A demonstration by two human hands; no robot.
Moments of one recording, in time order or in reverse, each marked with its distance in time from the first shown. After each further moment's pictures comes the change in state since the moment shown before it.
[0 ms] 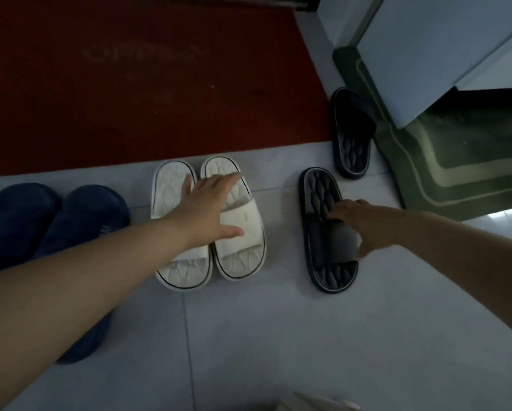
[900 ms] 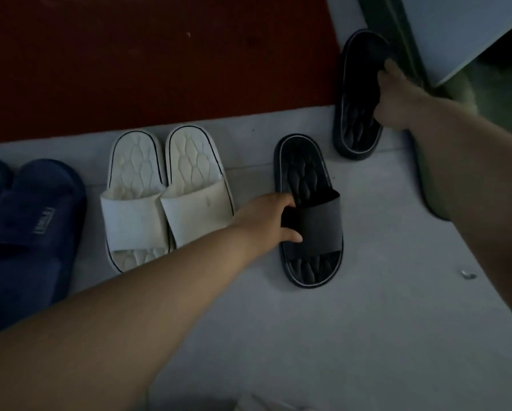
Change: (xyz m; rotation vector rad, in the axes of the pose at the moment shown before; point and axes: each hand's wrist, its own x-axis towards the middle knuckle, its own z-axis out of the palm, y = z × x) left_hand 0.066 0.105 0.092 -0.278 -0.145 -0.137; right_hand 0.108 0.132 -0.070 0.352 0.497 0.305
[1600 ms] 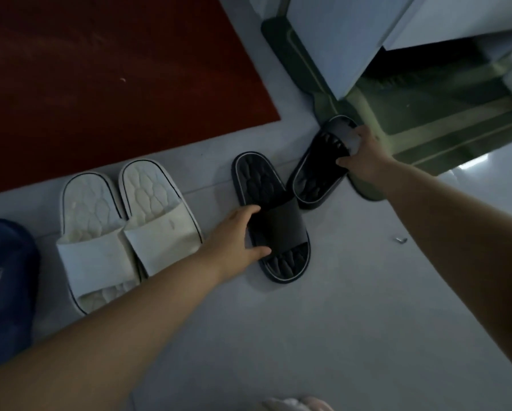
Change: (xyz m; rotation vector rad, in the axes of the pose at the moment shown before) left_hand -0.027 0.000 0.006 -0.126 -0.029 0.167; right_hand -0.112 0.054 0.029 0.457 0.180 0.386
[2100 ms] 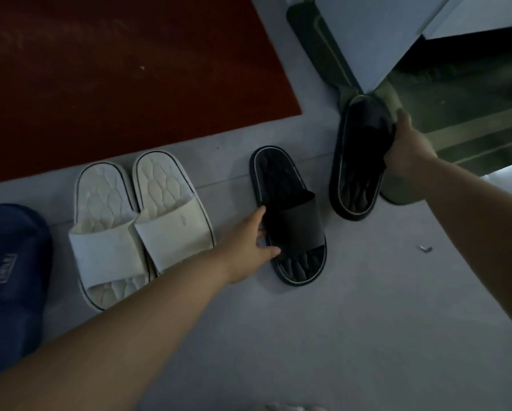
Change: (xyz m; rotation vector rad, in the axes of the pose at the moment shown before) left_hand 0.005 0.000 0.007 -0.383 -0.119 -0.178; right_hand 0.014 0.007 -0.010 -0.184 0.079 -0.029
